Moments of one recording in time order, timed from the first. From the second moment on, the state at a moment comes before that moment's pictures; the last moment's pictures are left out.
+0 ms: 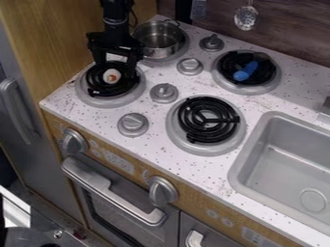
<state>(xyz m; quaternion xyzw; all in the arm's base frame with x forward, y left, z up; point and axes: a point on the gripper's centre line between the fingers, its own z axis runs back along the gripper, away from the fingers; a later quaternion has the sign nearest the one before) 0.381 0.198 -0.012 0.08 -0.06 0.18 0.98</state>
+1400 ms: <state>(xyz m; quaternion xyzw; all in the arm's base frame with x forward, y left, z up) 0.376 0.095 0.022 0.10 -0.08 0.11 0.99</state>
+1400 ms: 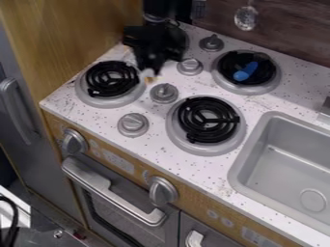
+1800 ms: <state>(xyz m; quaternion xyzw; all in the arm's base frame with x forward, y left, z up) 0.387 0.006 -0.003 0.06 -0.07 0.04 1.00</state>
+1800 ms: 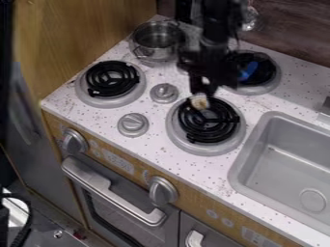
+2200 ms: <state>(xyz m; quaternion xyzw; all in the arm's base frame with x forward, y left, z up) 0.402 -0.006 -0.022 0.04 -0.05 0.03 1.00</state>
